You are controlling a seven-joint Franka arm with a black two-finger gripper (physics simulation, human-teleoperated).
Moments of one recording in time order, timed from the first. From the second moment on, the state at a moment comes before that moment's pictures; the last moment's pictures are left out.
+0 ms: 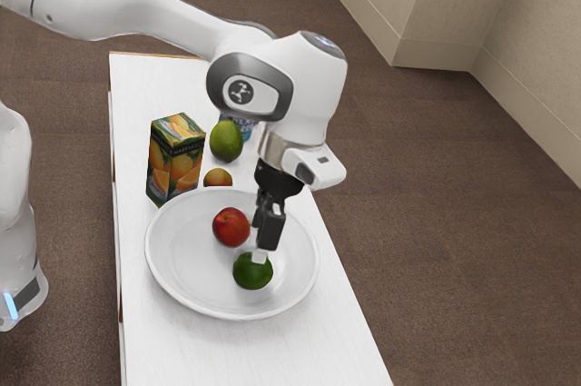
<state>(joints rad) 0.00 -0.31 -0.40 -2.13 -0.30 1.77 -0.05</state>
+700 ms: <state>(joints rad) 0.04 -0.20 -0.40 -2.16 -0.29 1.83 -0.09</state>
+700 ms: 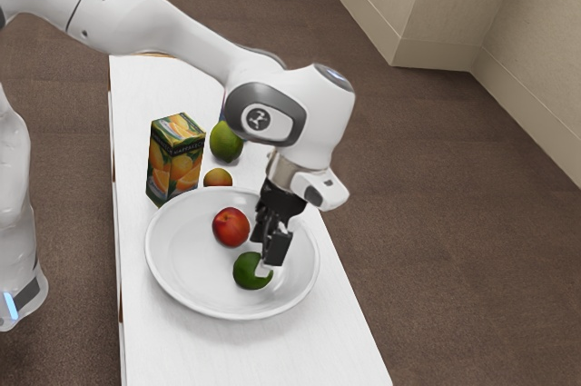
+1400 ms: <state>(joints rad) 0.03 -0.16 -0.42 -2.19 -0.30 1.86 -0.11</state>
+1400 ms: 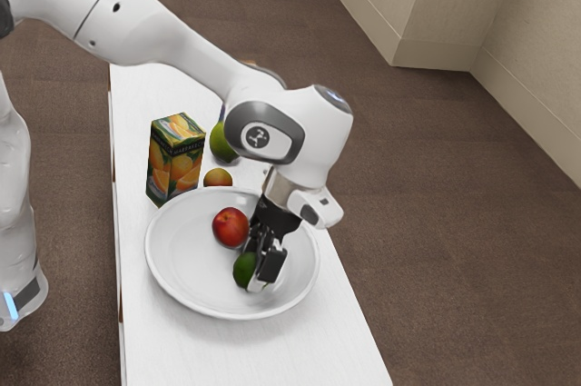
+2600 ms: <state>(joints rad) -0.17 -0.38 -0.59 -2.11 -0.40 1.77 -0.12</state>
